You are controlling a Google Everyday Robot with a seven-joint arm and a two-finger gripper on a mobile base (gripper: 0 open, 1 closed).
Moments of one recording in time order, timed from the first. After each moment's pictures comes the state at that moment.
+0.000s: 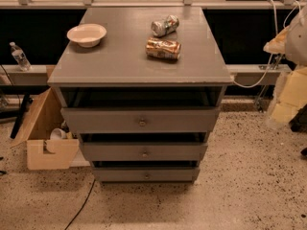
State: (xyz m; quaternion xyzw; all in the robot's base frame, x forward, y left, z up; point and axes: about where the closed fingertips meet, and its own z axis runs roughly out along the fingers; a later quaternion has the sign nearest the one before) arm 0.438 -0.217 0.976 -0.60 0.78 -0.03 0.16
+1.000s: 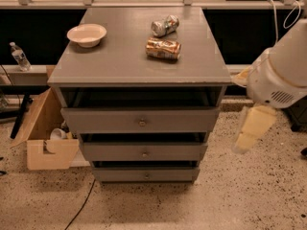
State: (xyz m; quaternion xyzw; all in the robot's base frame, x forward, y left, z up) arm 0.441 -0.179 0.898 -0.62 0.76 0.01 0.17
